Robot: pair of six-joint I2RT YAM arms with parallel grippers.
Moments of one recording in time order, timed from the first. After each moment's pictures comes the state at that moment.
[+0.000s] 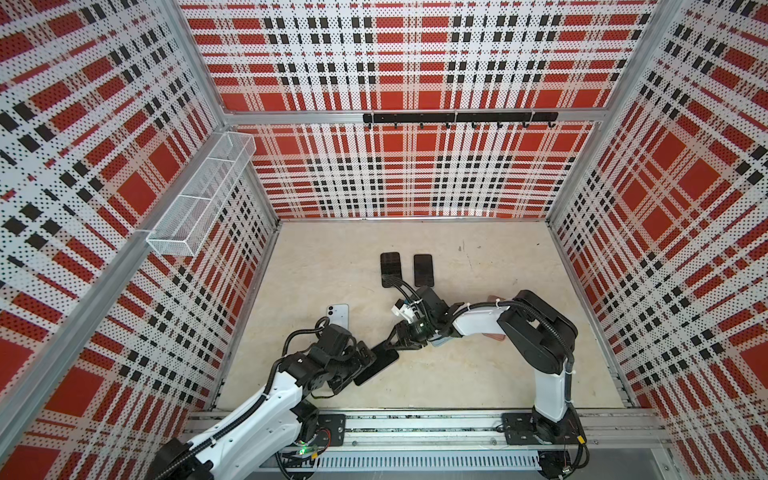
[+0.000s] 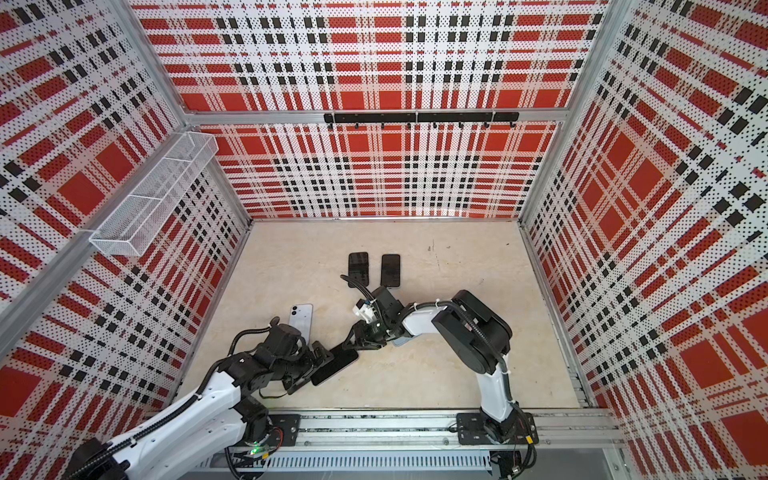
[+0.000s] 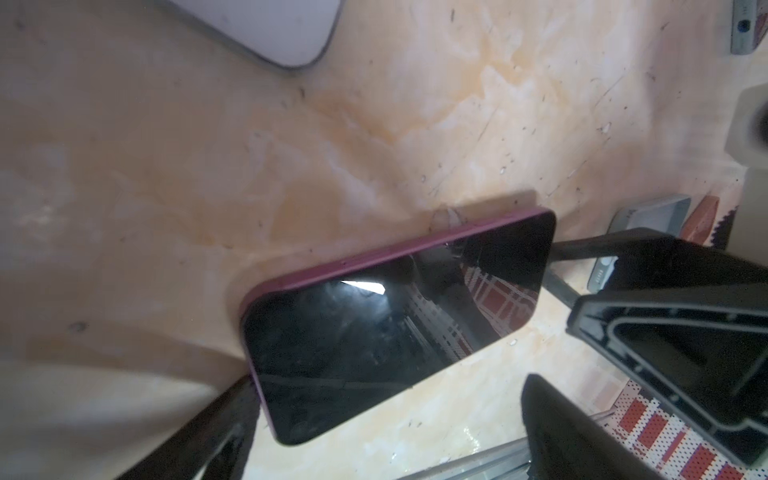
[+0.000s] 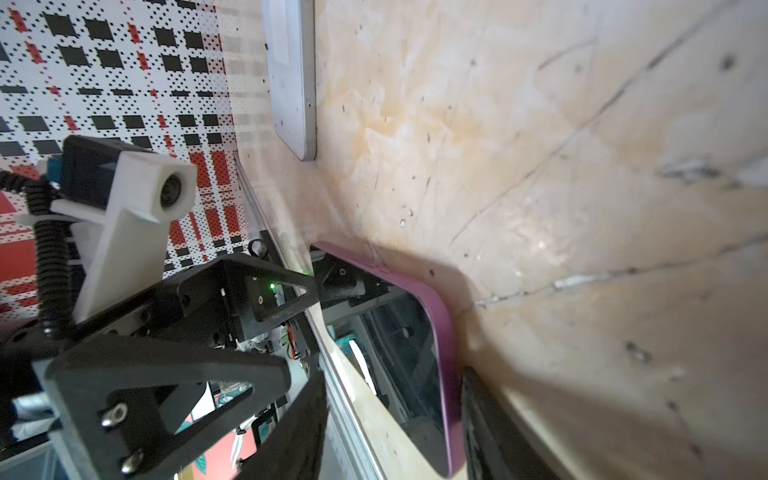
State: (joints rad) left arm -0.54 0.80 0.34 -0.59 0.23 -1.15; right arm 0.83 1.95 0.99 0.08 -0.78 0.78
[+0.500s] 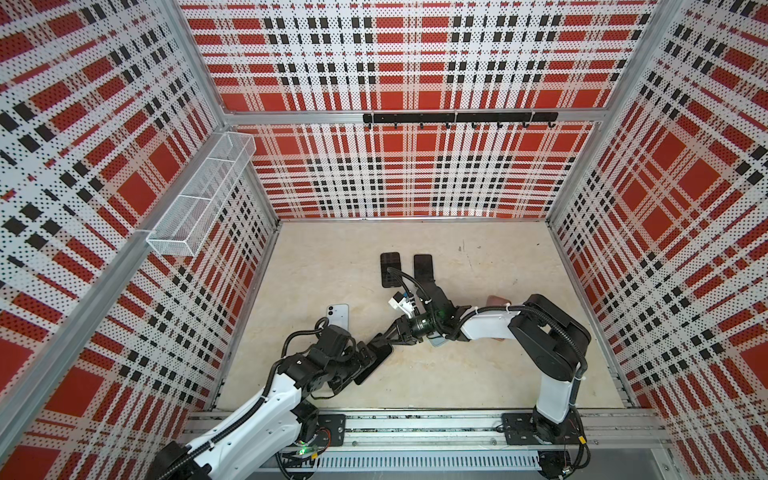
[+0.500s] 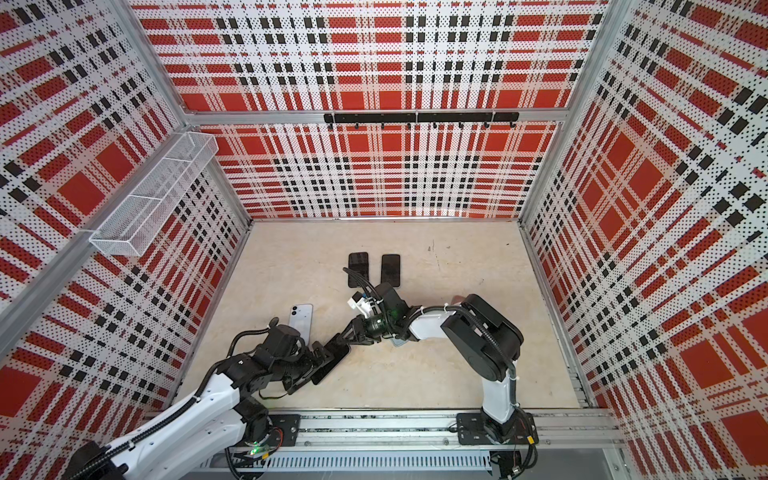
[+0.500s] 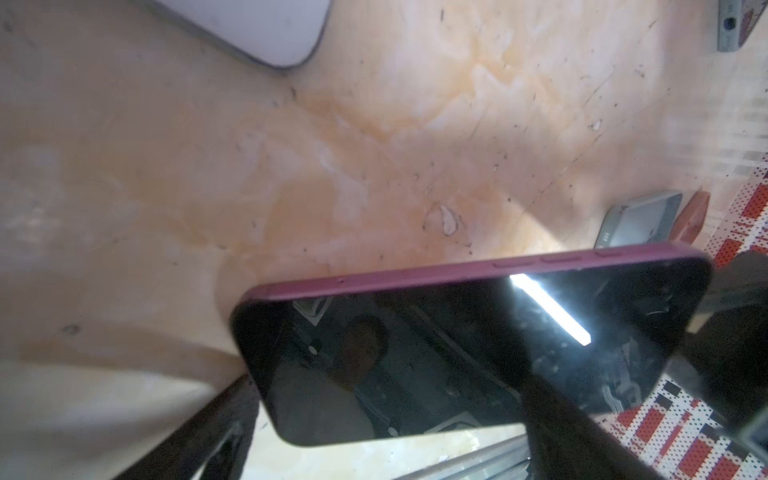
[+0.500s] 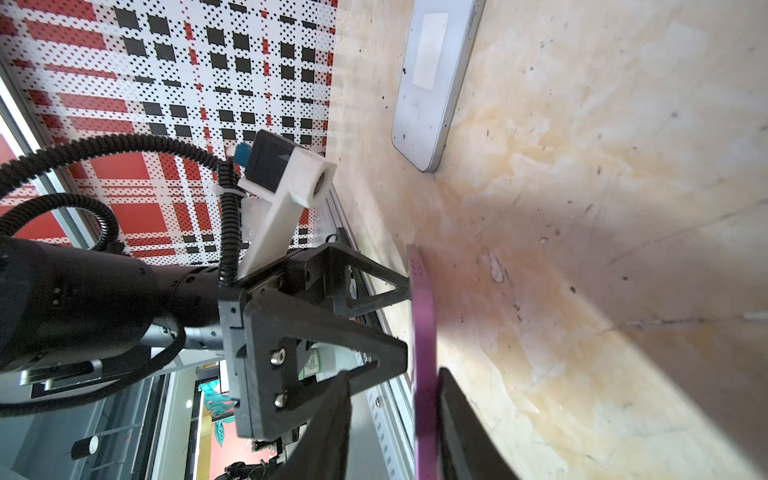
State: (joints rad) left arm -0.54 0.77 0.33 -0.59 0.23 -1.15; right arm 0.83 1.88 0.93 0.31 -0.86 0.88
